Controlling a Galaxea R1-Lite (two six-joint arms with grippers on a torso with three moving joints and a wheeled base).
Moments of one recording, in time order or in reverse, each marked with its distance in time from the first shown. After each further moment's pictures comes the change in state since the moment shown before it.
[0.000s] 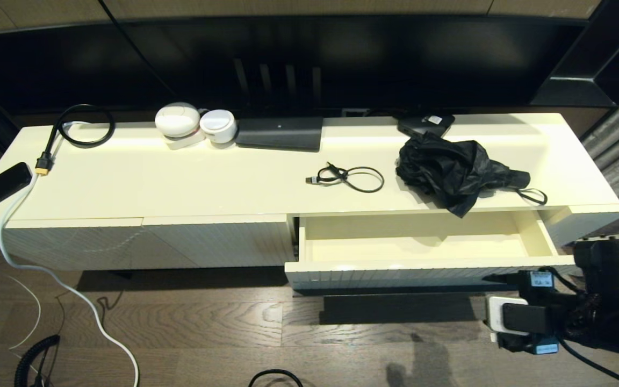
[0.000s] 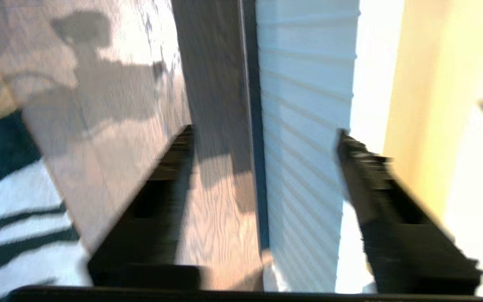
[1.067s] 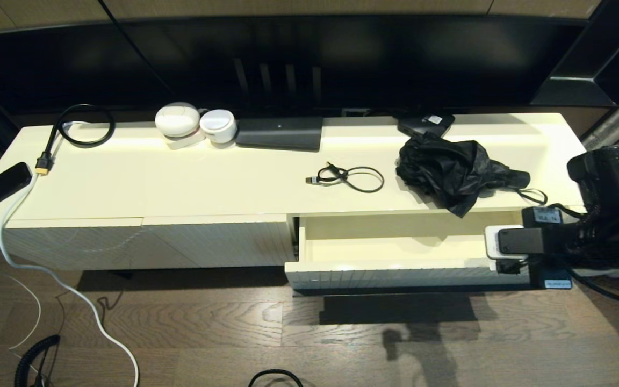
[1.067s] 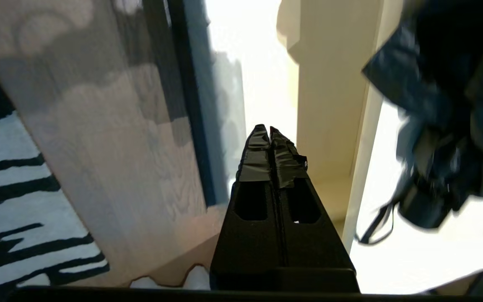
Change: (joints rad) left arm 0.000 0.000 0.000 0.000 0.000 0.000; right arm 0.005 0.041 -0.556 0.564 -0.129 -0.006
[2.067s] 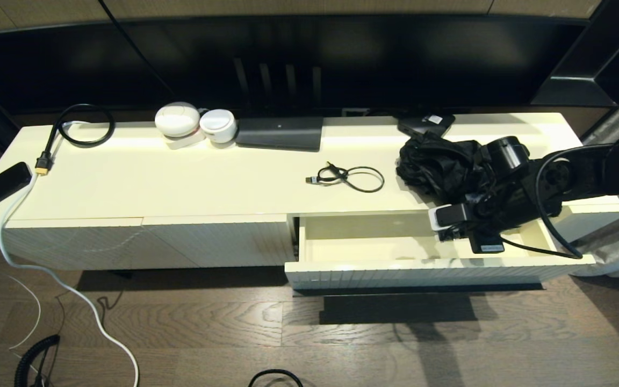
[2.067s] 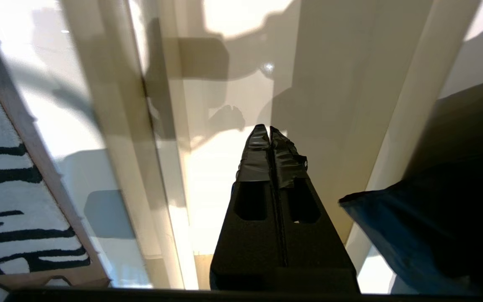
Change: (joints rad) left arm 0.000 0.000 0.000 0.000 0.000 0.000; right arm 0.010 0.439 -0.556 0.285 -0.019 -0.058
